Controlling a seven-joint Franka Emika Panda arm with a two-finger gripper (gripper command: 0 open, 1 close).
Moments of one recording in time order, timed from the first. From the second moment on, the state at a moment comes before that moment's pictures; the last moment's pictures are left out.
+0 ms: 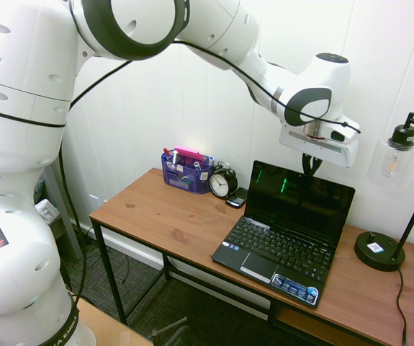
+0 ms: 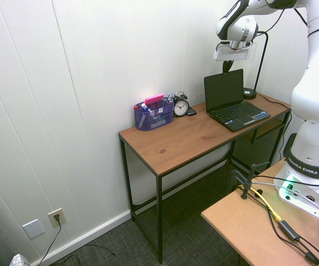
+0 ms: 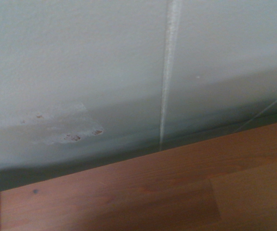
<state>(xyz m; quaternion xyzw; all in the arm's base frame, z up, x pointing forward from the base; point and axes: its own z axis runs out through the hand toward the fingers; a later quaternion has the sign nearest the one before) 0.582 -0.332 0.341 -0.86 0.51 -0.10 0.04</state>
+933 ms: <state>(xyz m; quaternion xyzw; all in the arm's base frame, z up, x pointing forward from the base) 0.486 -0.350 0.279 -0.85 0.53 -0.02 0.01</state>
